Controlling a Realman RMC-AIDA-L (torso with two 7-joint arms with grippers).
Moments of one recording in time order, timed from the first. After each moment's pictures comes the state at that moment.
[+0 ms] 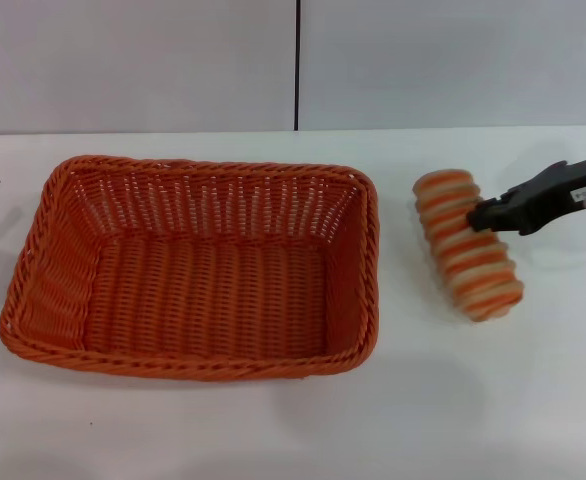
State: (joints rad) left arm -0.24 -2.06 0.03 0.35 1.82 1.63 -1.01; right arm 0.63 2.07 -0.95 -1.08 -2.44 -1.50 2.15
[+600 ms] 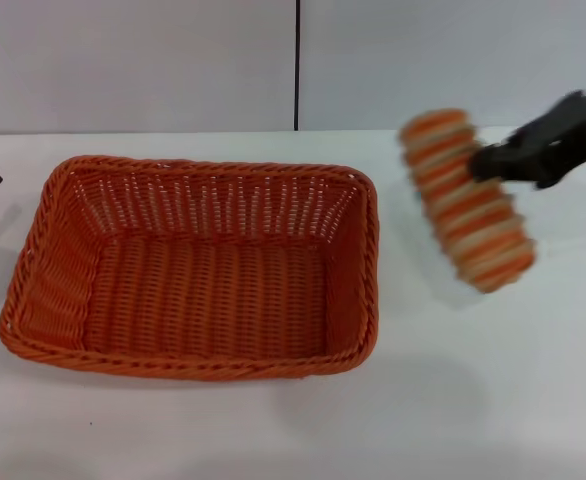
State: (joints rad) left arm -0.25 -2.06 0.03 0.35 1.82 1.60 -1.01; right arm 0.62 2.08 -1.04 -1.52 -2.33 -1.78 2.34
